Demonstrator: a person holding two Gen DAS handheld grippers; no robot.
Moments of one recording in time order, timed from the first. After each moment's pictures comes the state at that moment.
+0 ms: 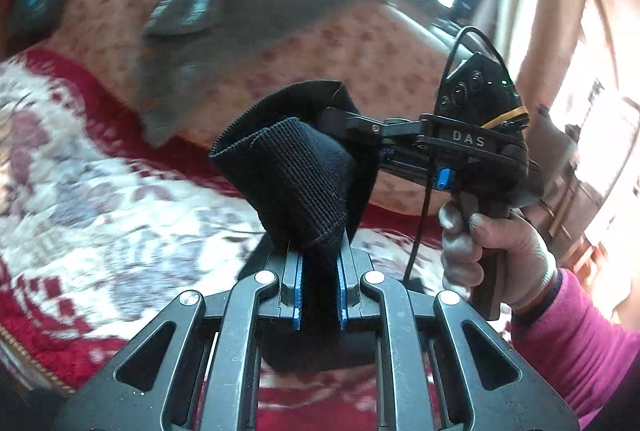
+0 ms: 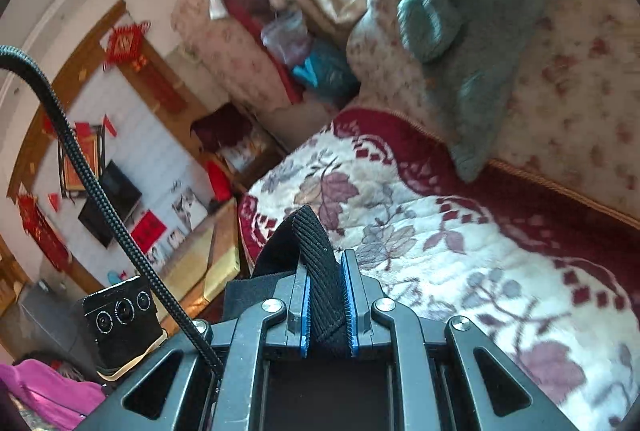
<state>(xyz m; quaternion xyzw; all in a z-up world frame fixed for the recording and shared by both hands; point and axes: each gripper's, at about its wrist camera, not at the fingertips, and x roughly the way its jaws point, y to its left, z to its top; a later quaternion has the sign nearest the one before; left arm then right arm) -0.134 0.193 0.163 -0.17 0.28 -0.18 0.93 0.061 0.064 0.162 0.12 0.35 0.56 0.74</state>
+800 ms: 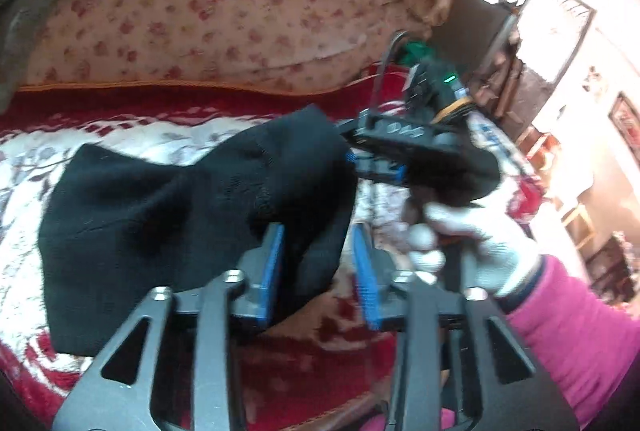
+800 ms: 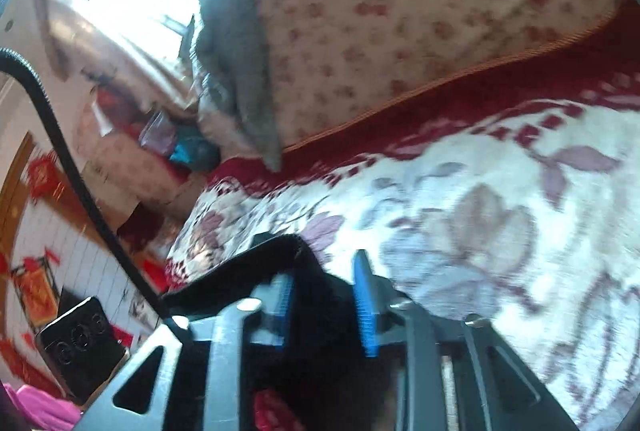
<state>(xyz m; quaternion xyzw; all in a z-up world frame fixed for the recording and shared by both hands) -0.124 0.006 0.100 -0.08 0.38 -0.34 0.85 0.023 -0.212 0.026 0.29 0.39 0.34 0.81</state>
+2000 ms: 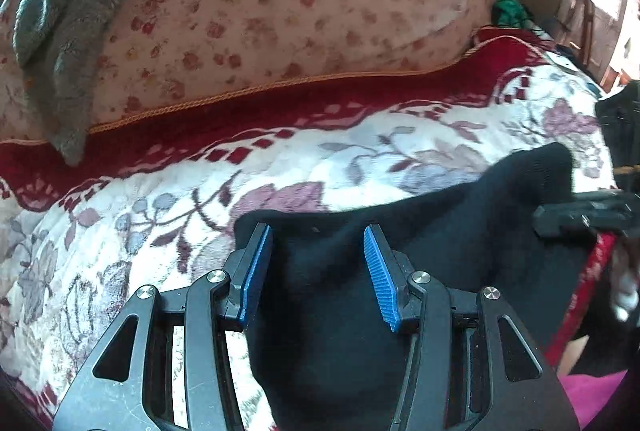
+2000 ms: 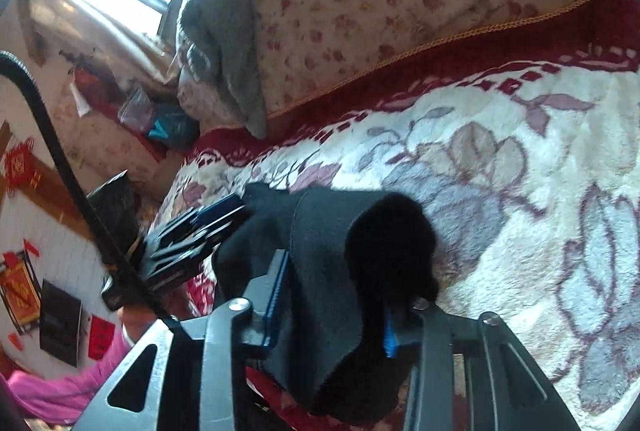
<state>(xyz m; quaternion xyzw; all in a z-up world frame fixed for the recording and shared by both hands) -0.026 0.072 0.063 0.08 0.41 -0.19 0.89 -0.020 -0.172 0.028 0.23 0.44 0.33 0.80</state>
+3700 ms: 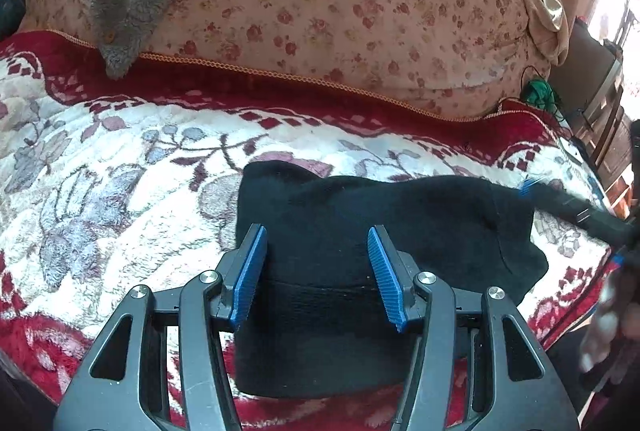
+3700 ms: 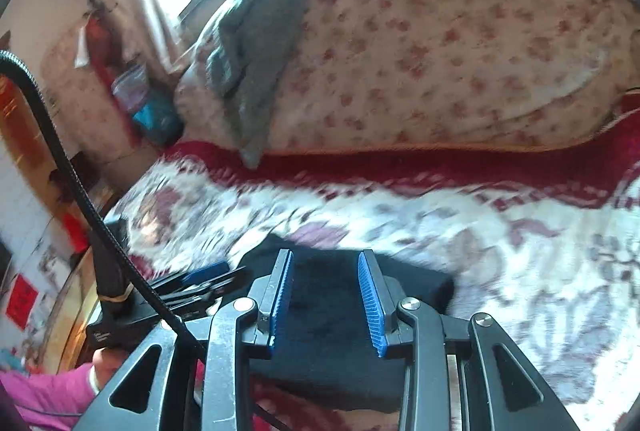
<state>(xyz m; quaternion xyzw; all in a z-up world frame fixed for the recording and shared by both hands) -0.074 0.100 0.071 -0.08 0.41 -0.13 0.90 -0.042 -0.119 0.104 0.09 0.37 0.28 0.88</state>
